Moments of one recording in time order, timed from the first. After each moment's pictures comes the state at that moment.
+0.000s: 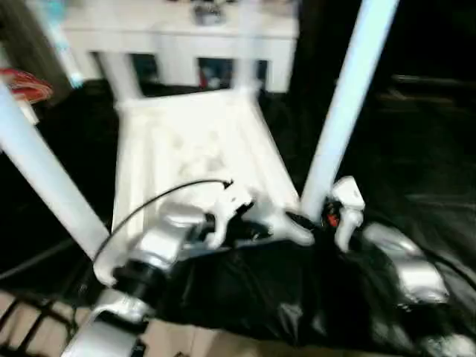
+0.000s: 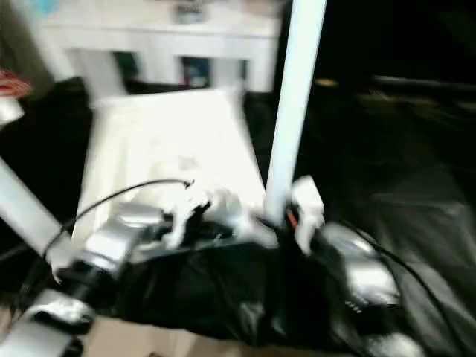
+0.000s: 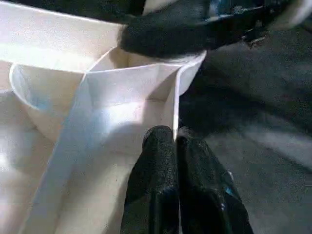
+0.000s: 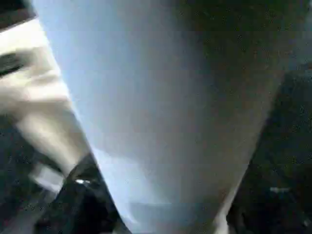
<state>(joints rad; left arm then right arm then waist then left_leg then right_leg) -0.55 0.10 -0.23 0.51 0.02 0.36 -0.95 -0.37 -0.23 0.01 0.44 0.14 0.16 0.63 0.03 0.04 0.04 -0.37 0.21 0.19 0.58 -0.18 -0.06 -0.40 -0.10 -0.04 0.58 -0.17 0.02</state>
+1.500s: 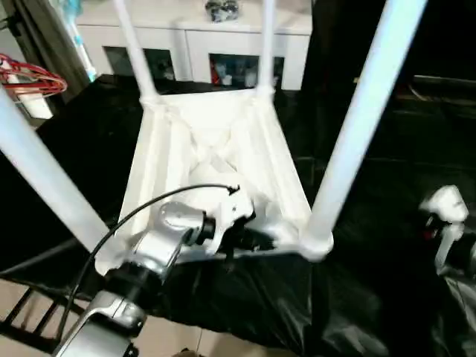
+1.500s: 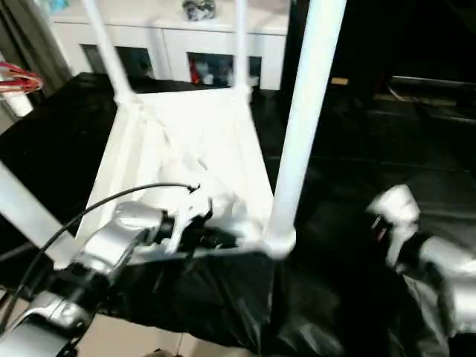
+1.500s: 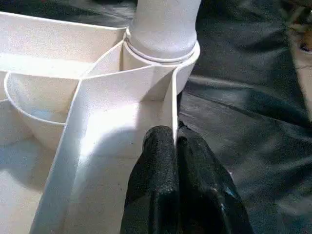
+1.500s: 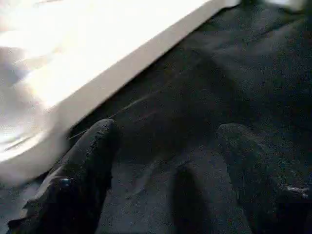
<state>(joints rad) -0.52 0.21 -0.32 0.48 -0.03 0.19 -1.28 -0.16 -0.64 -0.21 0.31 0.30 0.17 0.91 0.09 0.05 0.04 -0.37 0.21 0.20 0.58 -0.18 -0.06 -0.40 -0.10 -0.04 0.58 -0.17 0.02</state>
